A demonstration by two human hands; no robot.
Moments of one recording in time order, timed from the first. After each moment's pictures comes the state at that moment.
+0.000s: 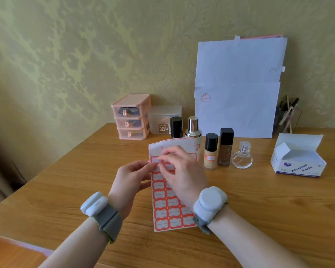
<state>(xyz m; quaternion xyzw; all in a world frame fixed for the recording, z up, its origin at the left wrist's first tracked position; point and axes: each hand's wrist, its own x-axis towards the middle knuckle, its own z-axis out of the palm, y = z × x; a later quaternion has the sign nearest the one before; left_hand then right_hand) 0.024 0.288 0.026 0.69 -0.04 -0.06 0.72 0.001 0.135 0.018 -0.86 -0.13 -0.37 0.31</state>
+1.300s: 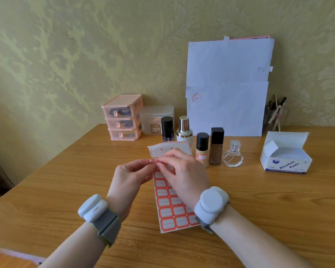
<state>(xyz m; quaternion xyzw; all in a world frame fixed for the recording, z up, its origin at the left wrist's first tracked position) 0.016 0.270 0.029 0.68 -0.09 -0.02 0.73 -0.014 0.117 0.024 -0.88 -0.13 -0.36 0.29</state>
